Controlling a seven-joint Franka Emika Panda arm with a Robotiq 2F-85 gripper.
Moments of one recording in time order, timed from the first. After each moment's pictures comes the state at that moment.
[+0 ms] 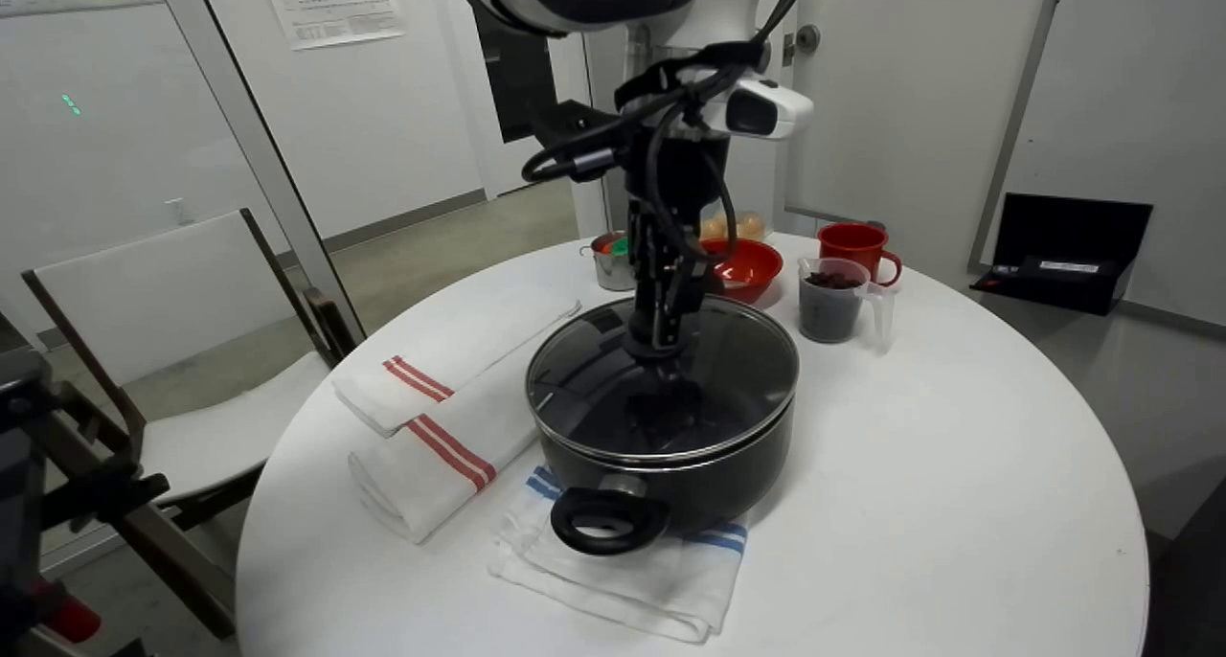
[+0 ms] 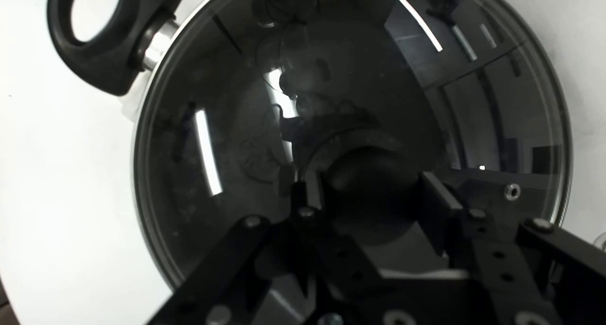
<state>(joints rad) -0.14 0.84 -0.08 -1.72 0.12 2.37 0.18</state>
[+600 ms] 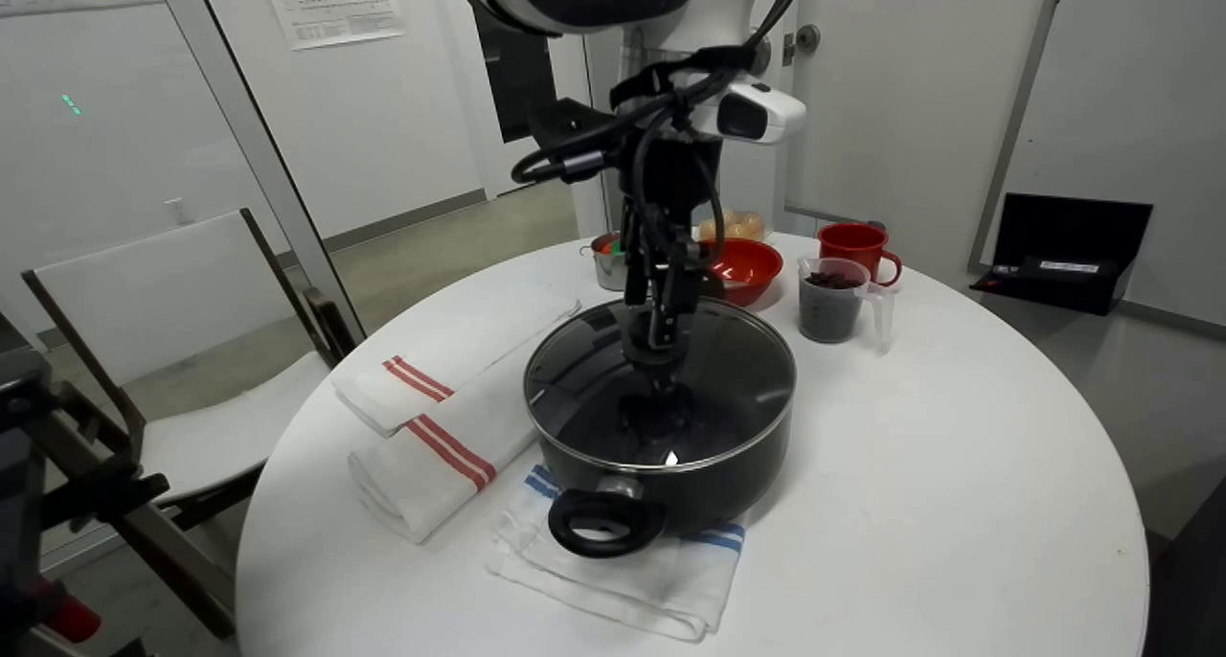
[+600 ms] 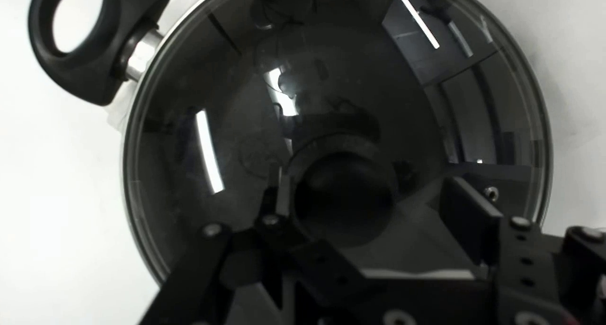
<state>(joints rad) -0.14 0.83 -0.08 -1.72 0.15 2.37 0.18</state>
